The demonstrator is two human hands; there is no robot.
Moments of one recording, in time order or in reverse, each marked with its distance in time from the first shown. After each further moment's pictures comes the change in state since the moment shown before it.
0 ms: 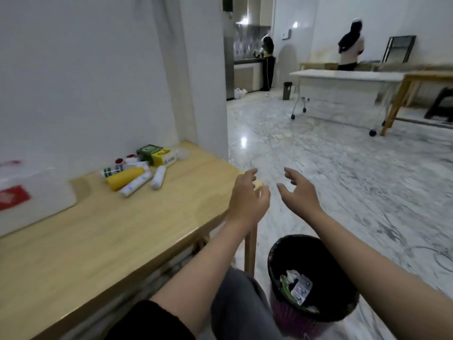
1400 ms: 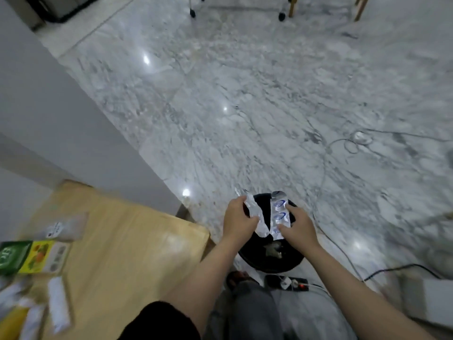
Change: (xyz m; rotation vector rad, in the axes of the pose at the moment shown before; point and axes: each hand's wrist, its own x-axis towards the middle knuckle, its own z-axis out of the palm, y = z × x) left_hand 0.121 -0.032 0.146 0.102 -0.811 -0.356; right_hand 0.031 0.123 -0.039 -0.057 0.014 0.823
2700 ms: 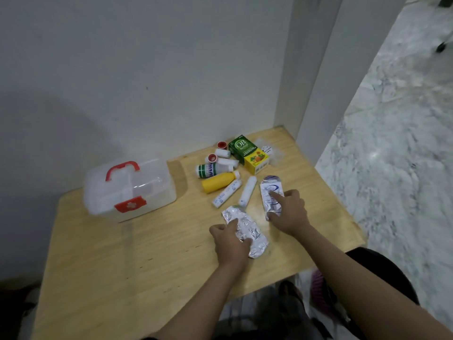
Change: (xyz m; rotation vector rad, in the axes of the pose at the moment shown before) left_hand -0.273 -0.150 -0.158 -0.255 0.849 -0.654; right_hand -0.164 -0.218 0.225 -0.676 -0.577 -0.778
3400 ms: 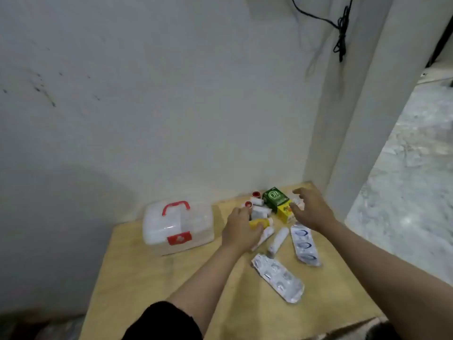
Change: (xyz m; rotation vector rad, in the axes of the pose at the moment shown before) left_hand 0.048 0.067 -0.126 0.178 0.072 0.409; right_hand 0.037 -0.090 -0.089 0.068 0.225 -0.306
